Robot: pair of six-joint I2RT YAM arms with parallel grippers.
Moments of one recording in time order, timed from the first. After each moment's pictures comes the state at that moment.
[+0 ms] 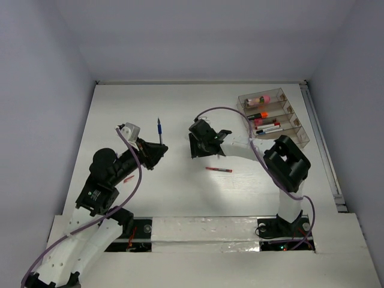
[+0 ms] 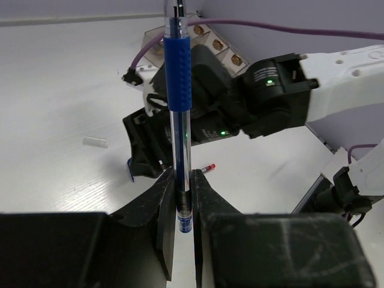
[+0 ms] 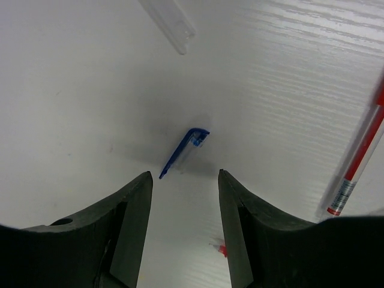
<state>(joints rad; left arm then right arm) -0.44 0.52 0.66 -0.21 0.33 -0.38 0.82 1.89 1.29 -0.33 0.19 0.59</state>
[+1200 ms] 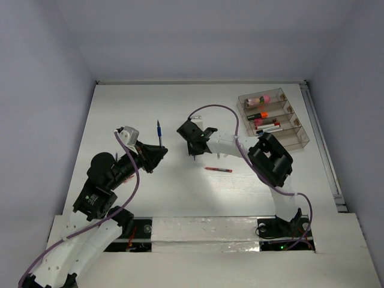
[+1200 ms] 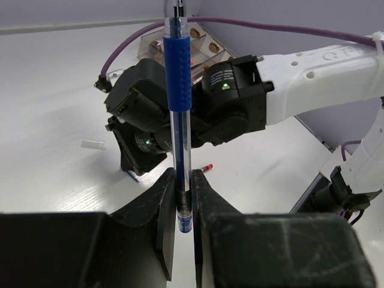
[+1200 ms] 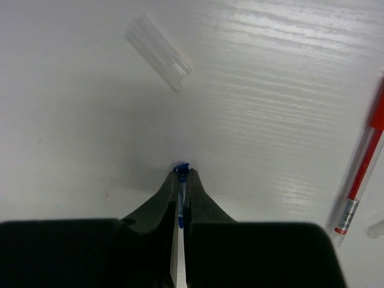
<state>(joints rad) -0.50 0.47 0.66 -0.23 0.29 -0.37 0.87 2.08 1.51 -0.49 0.38 0.63</state>
